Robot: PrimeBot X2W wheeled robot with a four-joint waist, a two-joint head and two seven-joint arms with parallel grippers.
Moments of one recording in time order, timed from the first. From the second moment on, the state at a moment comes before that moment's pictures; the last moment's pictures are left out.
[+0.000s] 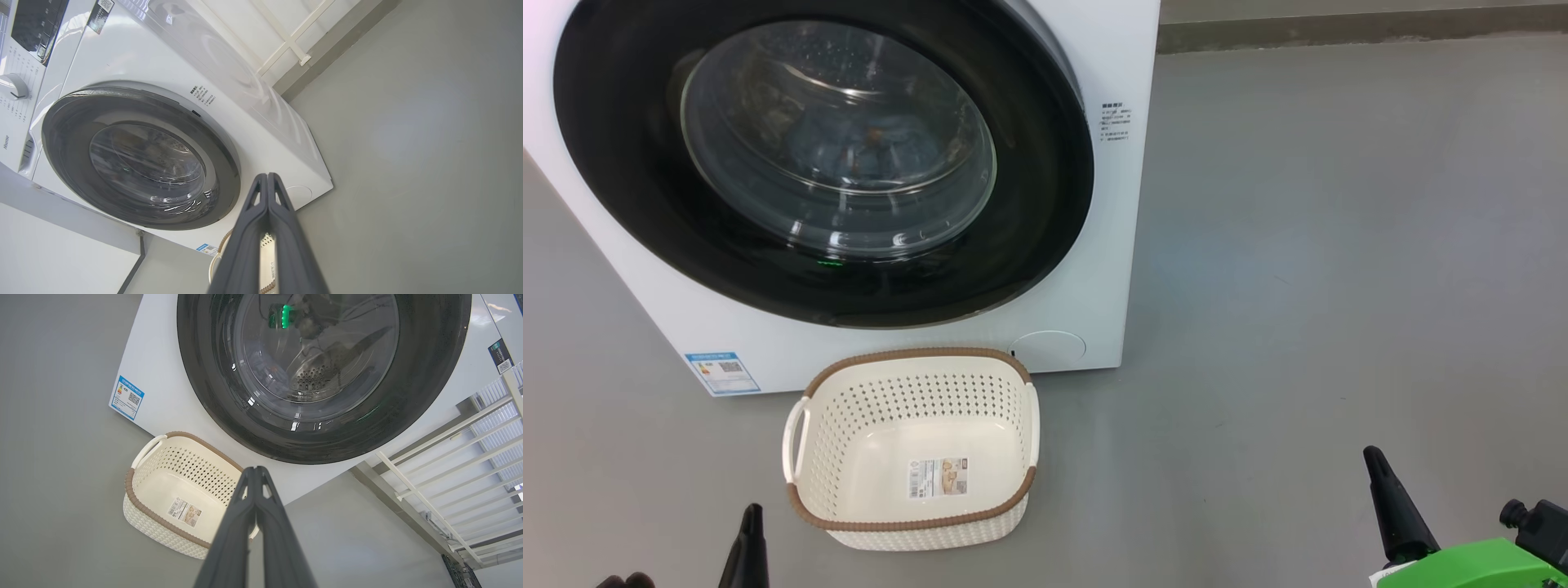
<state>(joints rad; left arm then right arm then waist) 0.05 0.06 -0.04 0.19 -0.88 -0.03 -0.07 0.04 -0.06 -0.08 0.14 0.87 0.13 -0.01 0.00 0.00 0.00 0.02</state>
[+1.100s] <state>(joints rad) -0.01 0.05 0.01 0.23 -1.24 -0.07 0.02 -0.01 -0.06 -0.11 0.21 1.23 0.13 0.05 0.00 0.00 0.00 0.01</state>
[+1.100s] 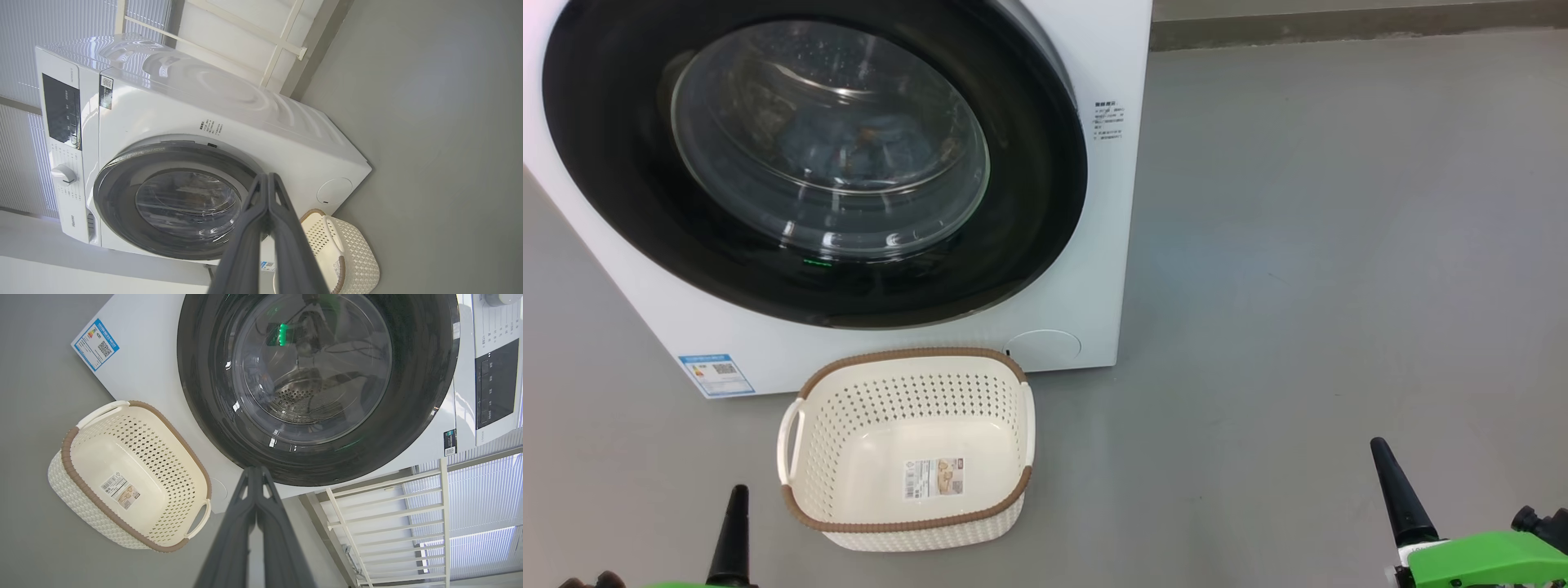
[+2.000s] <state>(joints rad) -0.05 0.04 0.06 0.26 -1.53 -0.11 0.09 -0.05 -0.05 -0.12 0.25 1.53 0.13 0.10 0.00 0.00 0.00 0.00</state>
